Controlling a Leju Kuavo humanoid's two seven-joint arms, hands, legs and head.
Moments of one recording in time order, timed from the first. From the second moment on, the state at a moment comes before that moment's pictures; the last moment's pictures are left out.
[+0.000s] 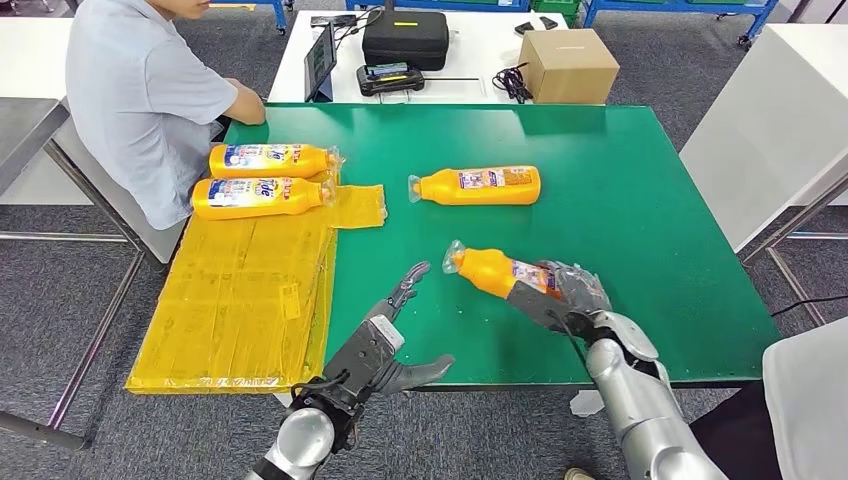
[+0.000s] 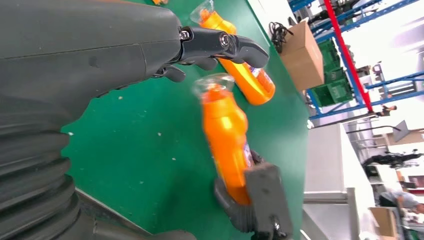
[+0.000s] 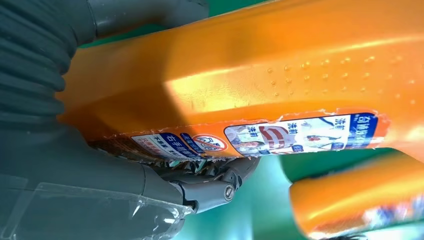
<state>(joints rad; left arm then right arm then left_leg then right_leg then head) -0.13 -0.32 -0.45 -1.29 -0.33 0.13 -0.14 -0.39 -0.08 0.01 -0.79 0.93 0.11 -0.33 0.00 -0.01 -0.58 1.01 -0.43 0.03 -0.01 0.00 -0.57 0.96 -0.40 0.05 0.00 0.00</state>
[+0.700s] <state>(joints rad) -0.15 -0.32 -0.42 -1.23 -0.03 0.18 -0.17 -0.32 -0.10 0.10 -1.00 0.61 0.18 -0.34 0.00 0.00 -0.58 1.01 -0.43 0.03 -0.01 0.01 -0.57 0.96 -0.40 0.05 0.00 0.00</state>
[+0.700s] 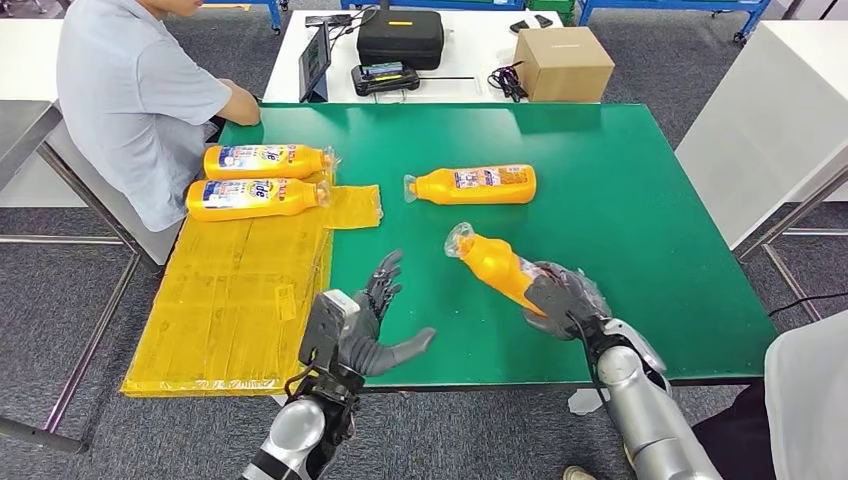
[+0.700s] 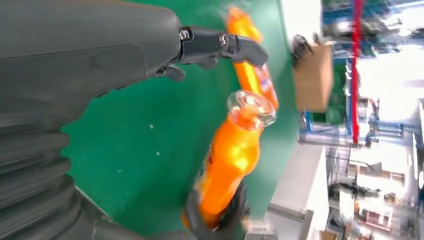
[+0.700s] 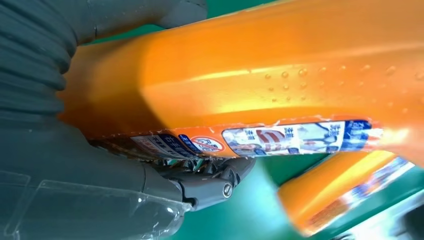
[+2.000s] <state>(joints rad) -0.31 -0.36 -0.42 -0.94 0.49 0.31 -0.37 -0.37 0.02 0.44 -1.05 0.48 0.11 -0.36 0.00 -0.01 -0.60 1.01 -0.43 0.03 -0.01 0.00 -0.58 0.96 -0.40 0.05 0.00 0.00</state>
